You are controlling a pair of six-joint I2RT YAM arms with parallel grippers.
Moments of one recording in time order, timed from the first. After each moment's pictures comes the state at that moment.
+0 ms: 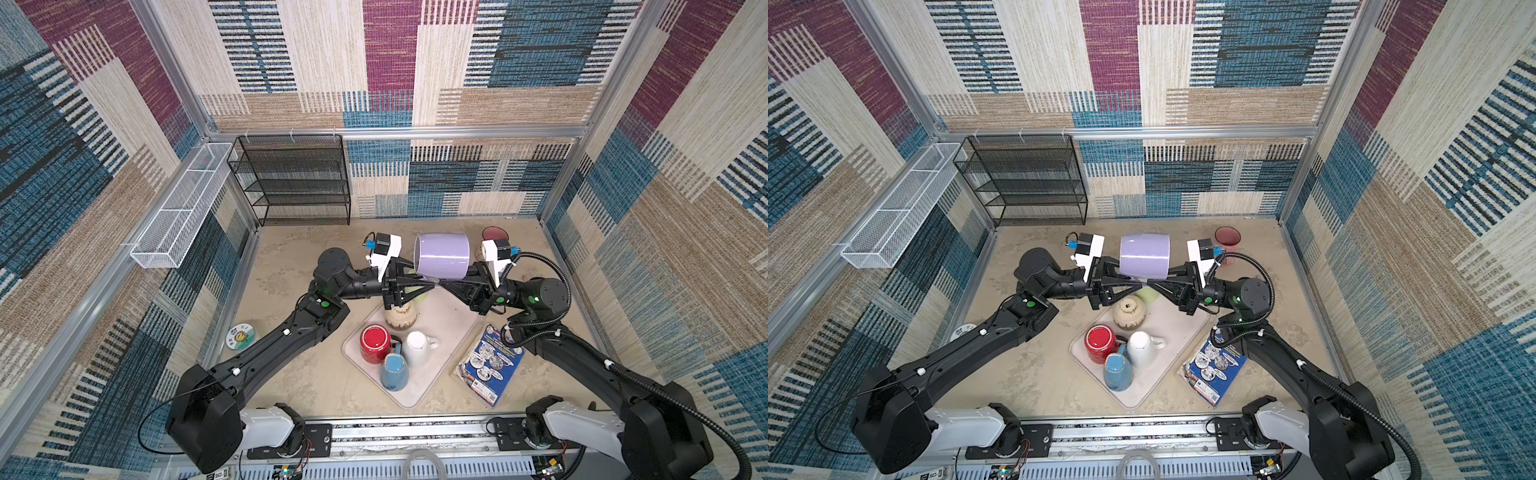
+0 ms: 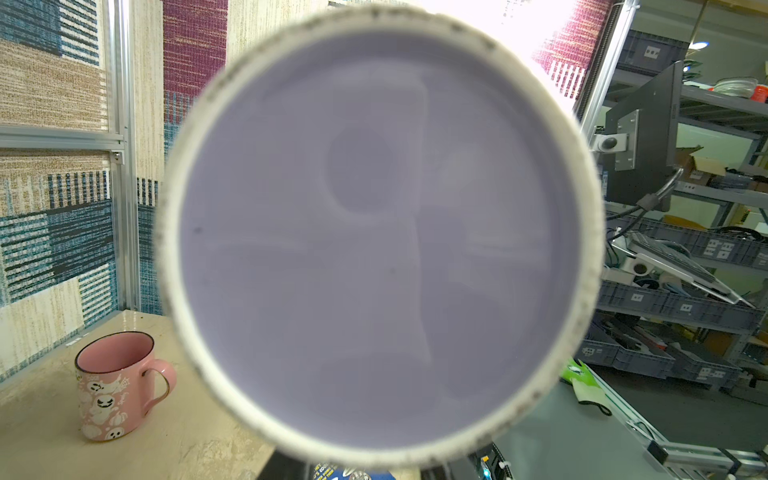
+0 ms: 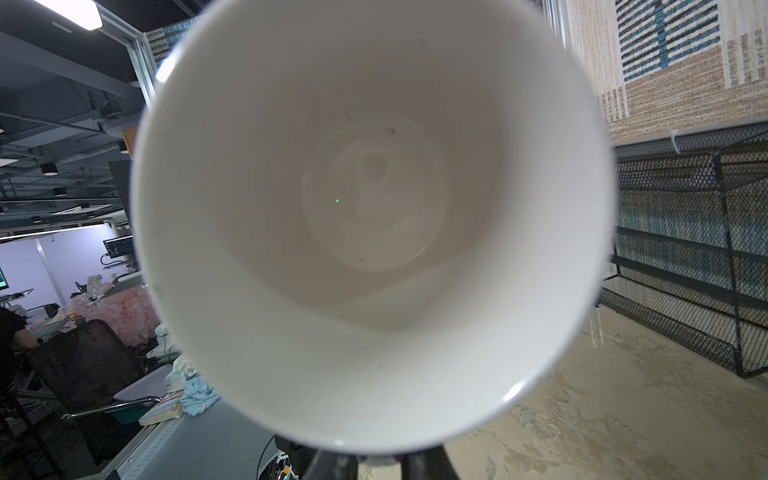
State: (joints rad) left arm -0.62 1.31 0.98 0.52 0.95 -0.30; right arm 0.39 1.14 0.66 1.05 -1.03 0.75
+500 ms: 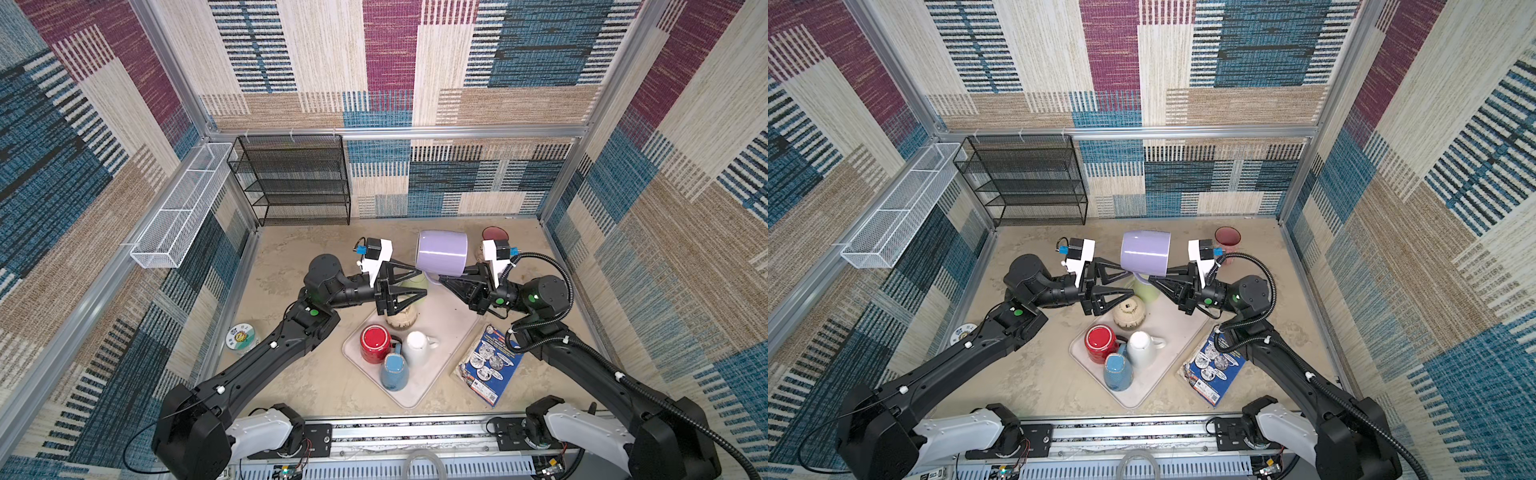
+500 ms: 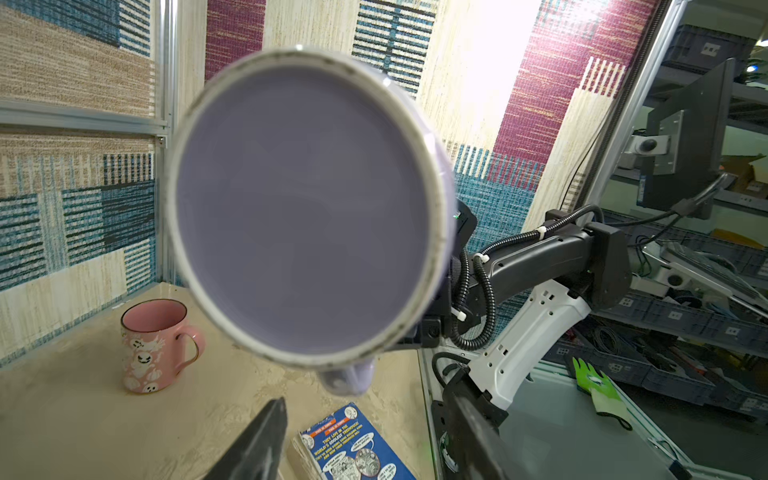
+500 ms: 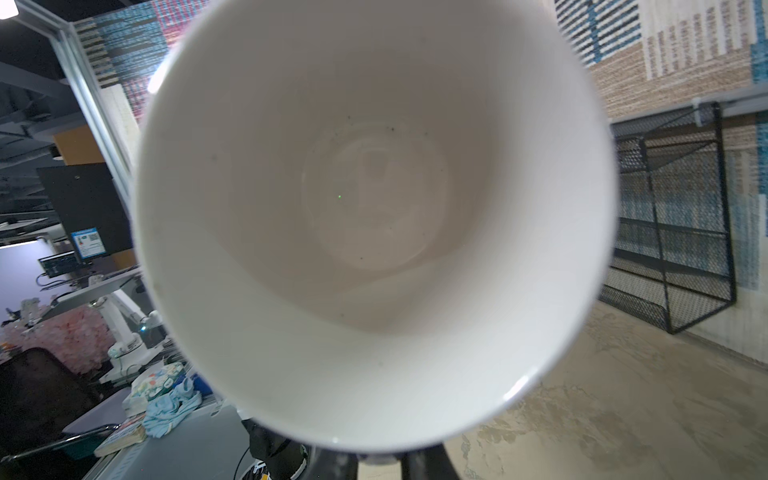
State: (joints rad) left arm -0.60 1.19 0.91 0.40 0.86 -0.28; right arm 0.39 1.07 0.65 0.79 -0.90 0.61
